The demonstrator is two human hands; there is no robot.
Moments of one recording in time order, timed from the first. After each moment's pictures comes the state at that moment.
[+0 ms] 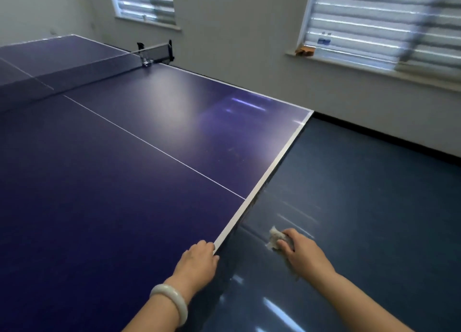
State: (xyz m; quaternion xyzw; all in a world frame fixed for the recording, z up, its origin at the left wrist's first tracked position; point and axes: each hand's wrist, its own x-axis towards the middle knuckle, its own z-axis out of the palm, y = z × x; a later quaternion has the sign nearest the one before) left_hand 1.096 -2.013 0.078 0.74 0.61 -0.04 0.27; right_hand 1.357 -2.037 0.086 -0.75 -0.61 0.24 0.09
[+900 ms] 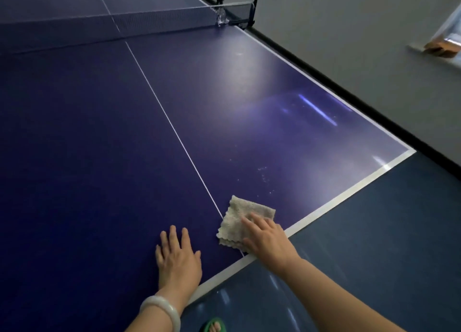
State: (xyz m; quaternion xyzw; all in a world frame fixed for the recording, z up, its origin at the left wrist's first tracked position) left_hand 1.172 -1.868 0.001 0.46 0.87 -0.02 0.19; right_hand 1.363 -1.751 0.019 -0.43 -0.89 0.17 -0.06
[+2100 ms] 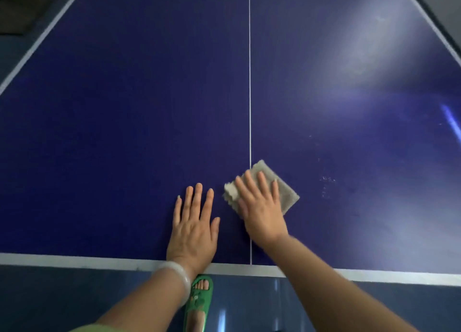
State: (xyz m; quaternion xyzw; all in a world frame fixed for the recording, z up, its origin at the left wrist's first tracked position) left_hand 1.195 -1.852 -0.045 0.37 0.93 0.03 0.05; right_hand 1.270 -1.687 -0.032 -0.21 -0.96 0.16 -0.04
